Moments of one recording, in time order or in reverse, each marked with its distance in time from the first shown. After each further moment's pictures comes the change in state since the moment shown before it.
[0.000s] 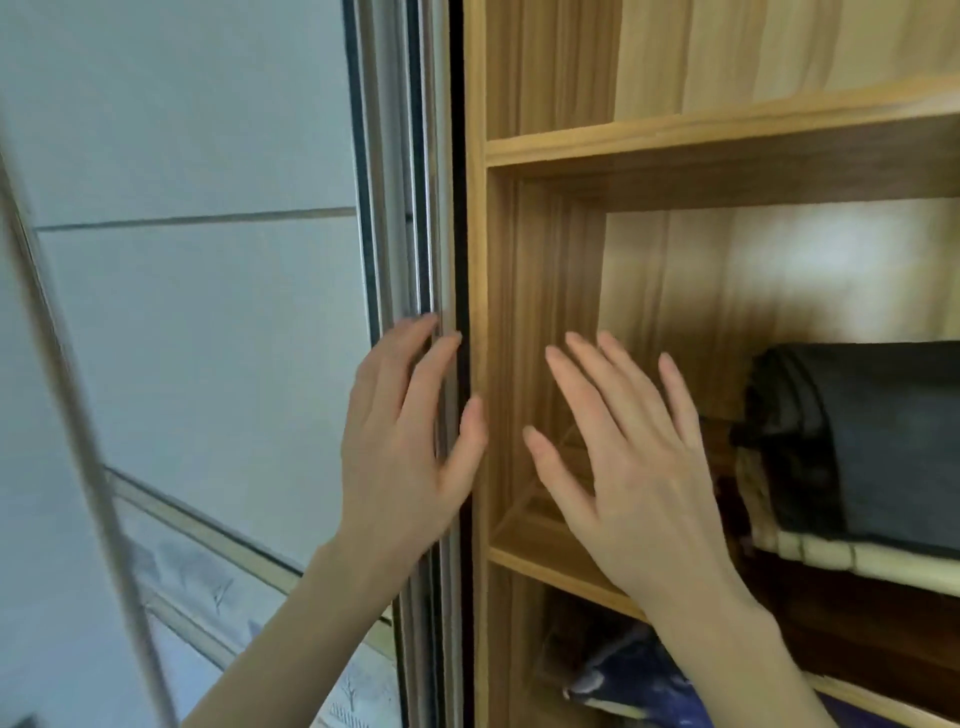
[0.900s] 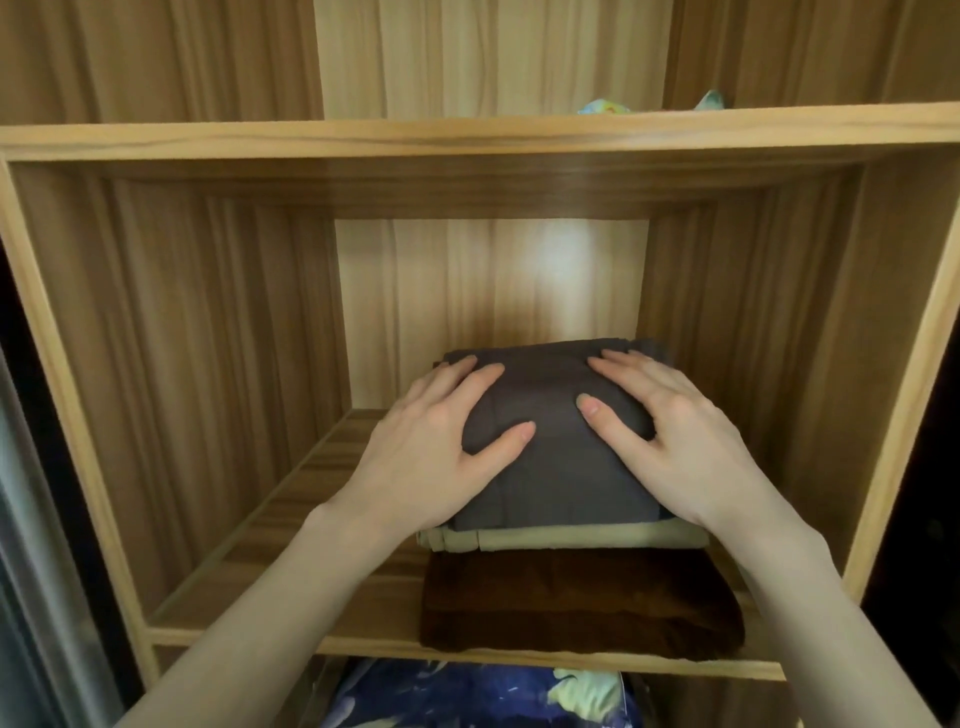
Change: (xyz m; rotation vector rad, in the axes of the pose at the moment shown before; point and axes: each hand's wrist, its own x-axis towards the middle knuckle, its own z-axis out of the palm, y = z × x) left_hand 0.050 0.205 0.157 -0.369 -0.752 -0.014; right_hand -0.062 0.241 -0.165 -0.074 -0.329 0.536
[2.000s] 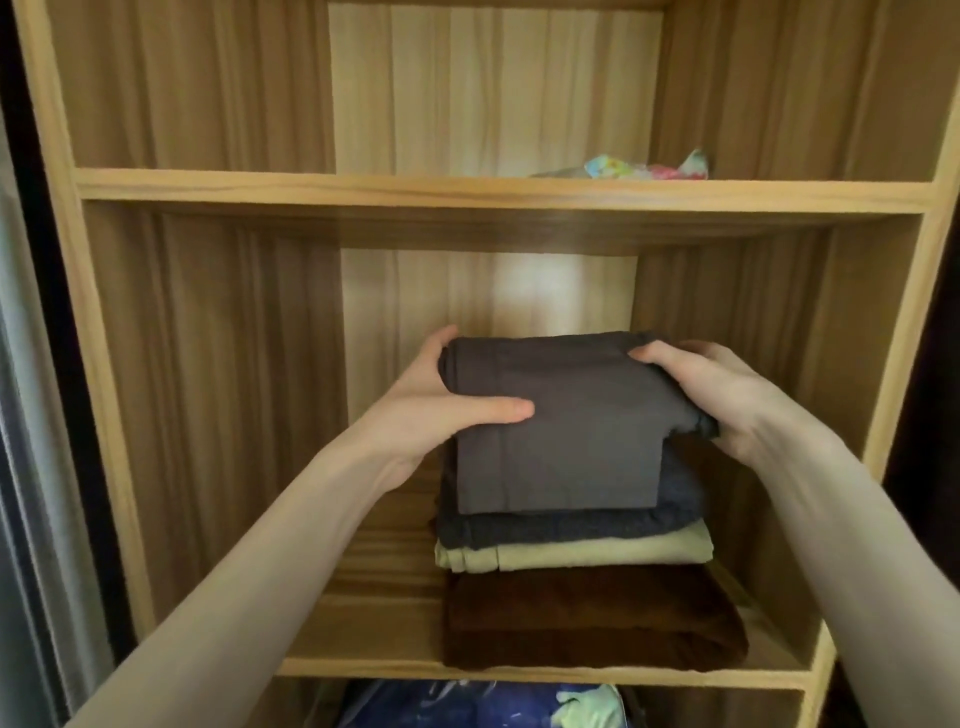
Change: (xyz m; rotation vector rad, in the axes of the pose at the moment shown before) left_hand 0.034 -0.015 -0.045 -1.015 -0.150 -0.321; right_hand 0.050 -0.019 -0.050 0.802 0.015 0.610
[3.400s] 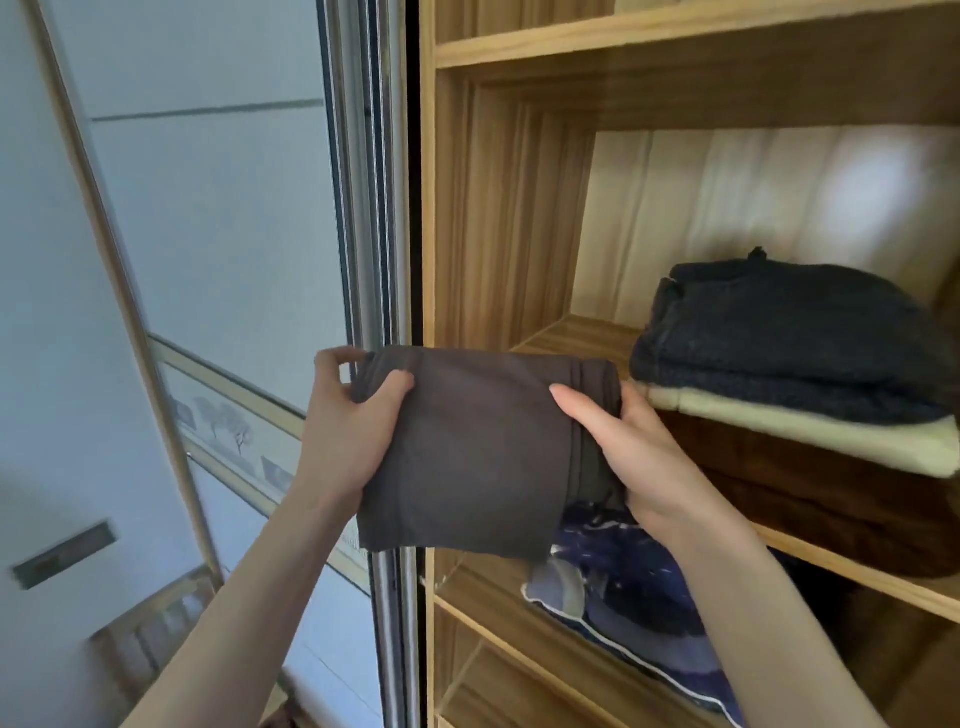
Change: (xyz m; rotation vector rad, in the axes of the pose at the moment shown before) left_hand -0.273 -0.061 -0.045 0.152 1.110 -0.191; right_hand -0.154 0.111 0.164 0.277 -0.724 0.062
